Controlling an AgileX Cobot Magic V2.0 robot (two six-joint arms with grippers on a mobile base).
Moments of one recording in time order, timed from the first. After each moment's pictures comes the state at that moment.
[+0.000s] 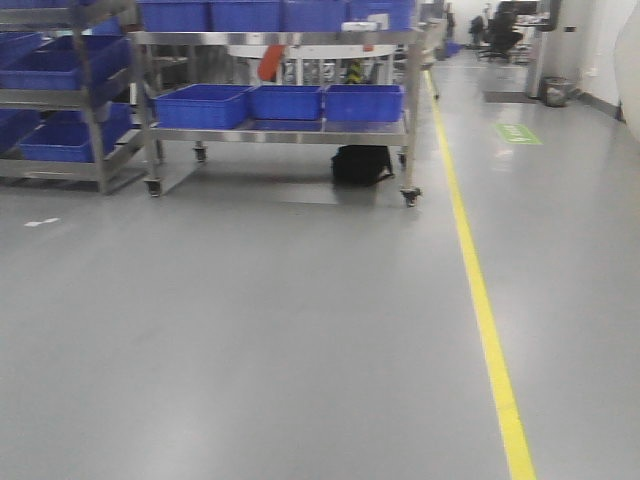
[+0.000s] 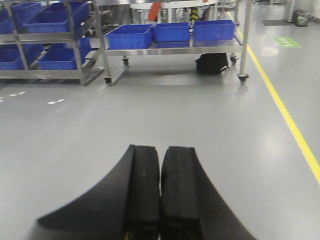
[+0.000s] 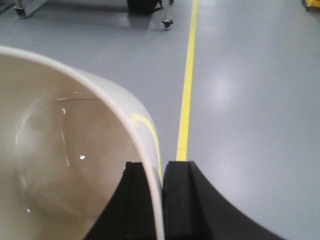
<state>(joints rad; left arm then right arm) -0.05 -0.01 0.01 0.00 0.16 0.04 -0.06 0.61 -0.54 0.00 0.33 0.00</state>
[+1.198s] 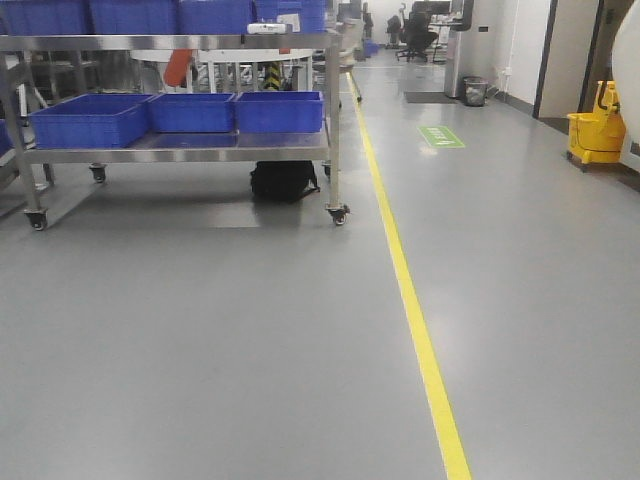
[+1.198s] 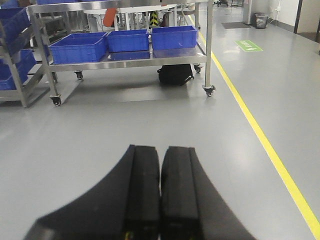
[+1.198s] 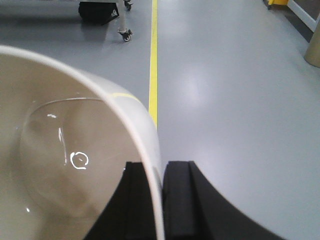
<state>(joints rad) -0.05 -0.01 0.01 0.00 0.16 0.04 -0.06 0.61 -0.54 0.00 0.33 0.00</state>
